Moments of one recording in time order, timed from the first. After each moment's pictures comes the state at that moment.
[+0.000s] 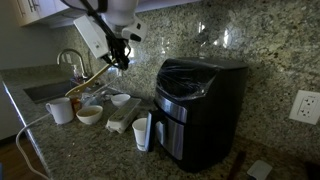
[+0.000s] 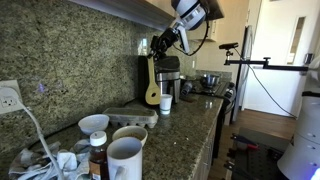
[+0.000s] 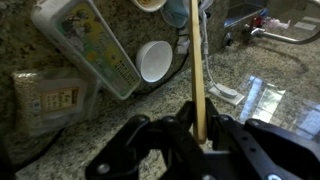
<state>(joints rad) -0.12 0.03 -0.13 -2.00 0.93 2.00 -0.60</state>
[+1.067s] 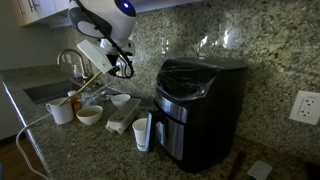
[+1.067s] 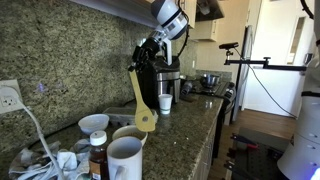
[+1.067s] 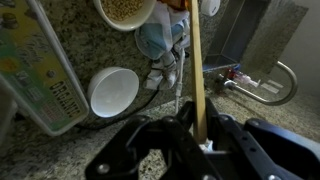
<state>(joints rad) -0.06 0.18 -0.01 -1.94 0.97 1.99 -0.81</state>
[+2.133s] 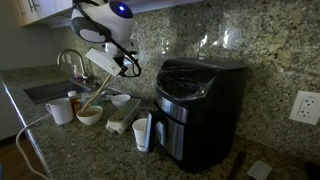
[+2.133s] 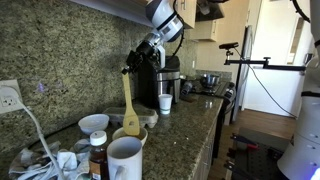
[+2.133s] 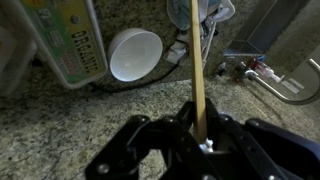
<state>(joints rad) -0.04 0.22 0.02 -1.92 1.00 2.21 -0.97</state>
